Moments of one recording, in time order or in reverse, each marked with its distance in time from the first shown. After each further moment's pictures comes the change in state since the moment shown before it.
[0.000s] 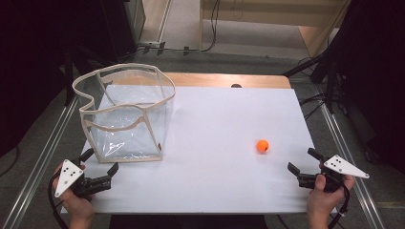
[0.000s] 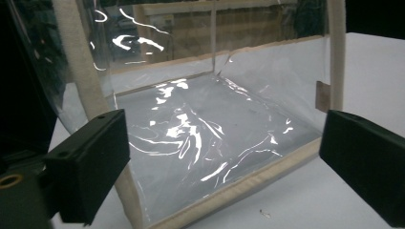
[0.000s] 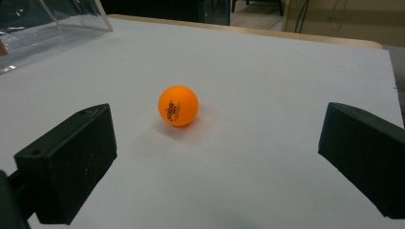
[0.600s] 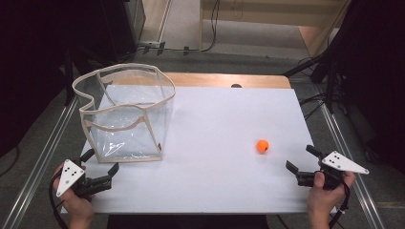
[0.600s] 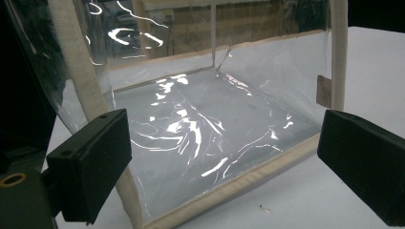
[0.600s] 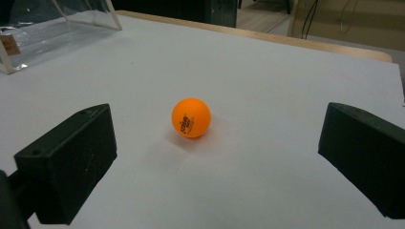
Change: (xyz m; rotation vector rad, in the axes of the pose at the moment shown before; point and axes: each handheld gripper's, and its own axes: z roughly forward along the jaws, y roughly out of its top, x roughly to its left) left arm -0.001 0.000 0.000 0.009 -0.001 0.006; right arm 0.010 0.021 0.001 0.023 0.025 -0.038
